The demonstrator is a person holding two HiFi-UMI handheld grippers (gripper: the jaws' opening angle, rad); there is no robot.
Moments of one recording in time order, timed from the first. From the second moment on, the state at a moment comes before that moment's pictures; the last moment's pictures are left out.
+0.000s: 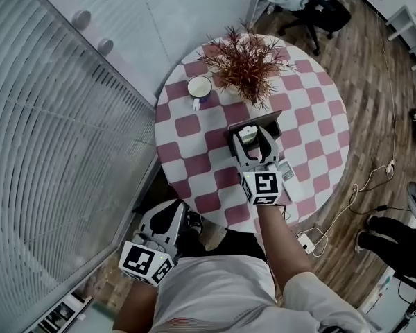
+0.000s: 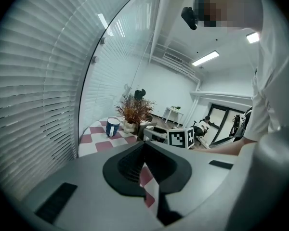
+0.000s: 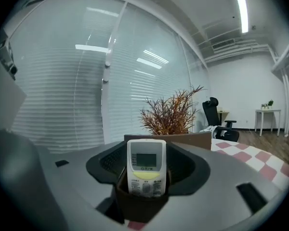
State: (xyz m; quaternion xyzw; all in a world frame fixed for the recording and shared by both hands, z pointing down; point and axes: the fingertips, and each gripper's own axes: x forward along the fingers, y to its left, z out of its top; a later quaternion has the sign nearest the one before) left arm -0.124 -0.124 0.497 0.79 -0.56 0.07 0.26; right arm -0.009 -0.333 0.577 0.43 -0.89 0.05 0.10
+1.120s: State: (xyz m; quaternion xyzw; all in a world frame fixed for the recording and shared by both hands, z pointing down) left arm -0.099 -0.167 0.433 0.84 -0.51 0.04 0.16; right arm 0.037 -0.268 0.459 0.39 -0.91 0.05 0.10
